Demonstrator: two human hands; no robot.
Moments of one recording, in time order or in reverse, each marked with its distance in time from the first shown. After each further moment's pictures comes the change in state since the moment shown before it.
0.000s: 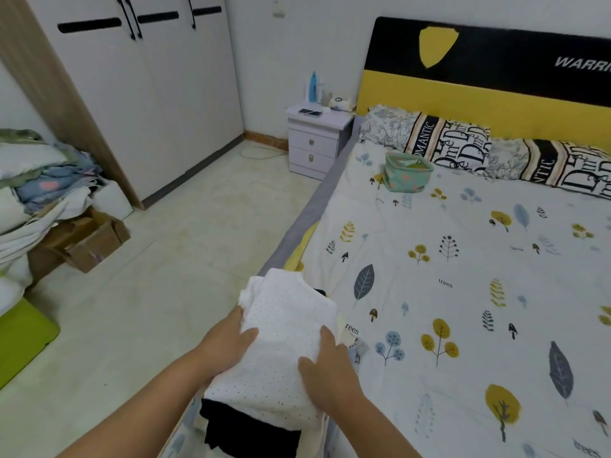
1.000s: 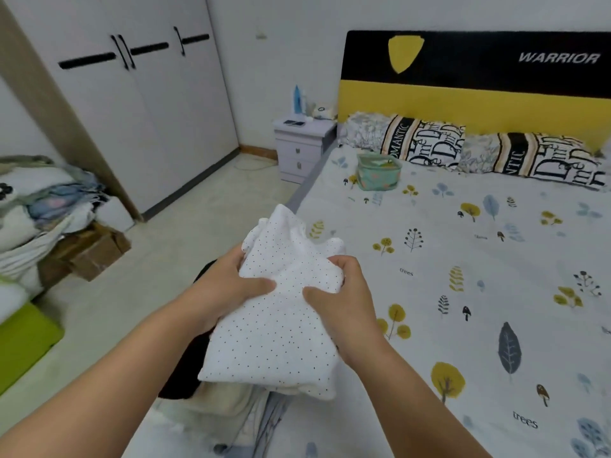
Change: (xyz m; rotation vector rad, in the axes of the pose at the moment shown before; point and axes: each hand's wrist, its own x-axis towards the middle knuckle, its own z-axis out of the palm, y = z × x) left_hand -0.094 0.173 0.066 -0.512 0.029 0.226; right_hand -0.075 0.075 -0.158 0.724 0.206 -0.331
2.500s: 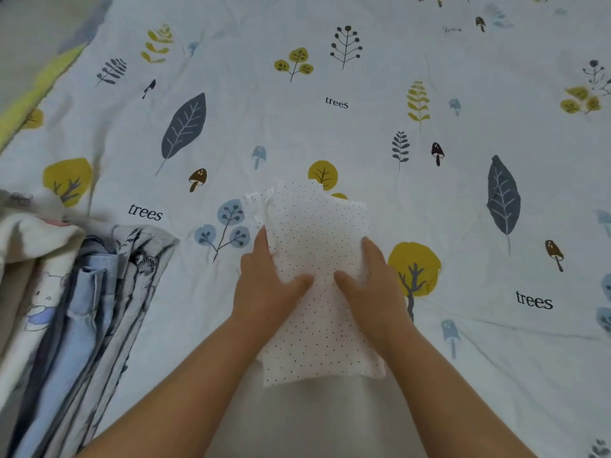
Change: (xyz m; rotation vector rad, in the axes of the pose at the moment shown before) left_hand 0.201 -0.317 0.294 0.382 -0.042 -0.133; right_hand 0.124 0.375 -0.166 -0.446 0.271 0.402
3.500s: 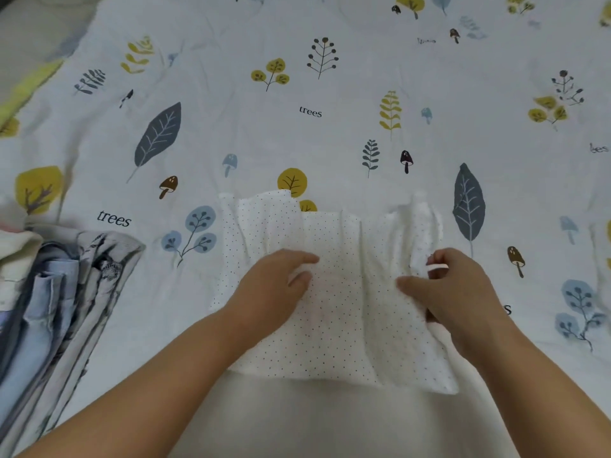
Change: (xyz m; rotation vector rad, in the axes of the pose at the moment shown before) left_hand -0.011 0.040 0.023 0.271 -0.181 0.395; right_hand -0.001 0.017 -0.122 0.178 0.132 0.150
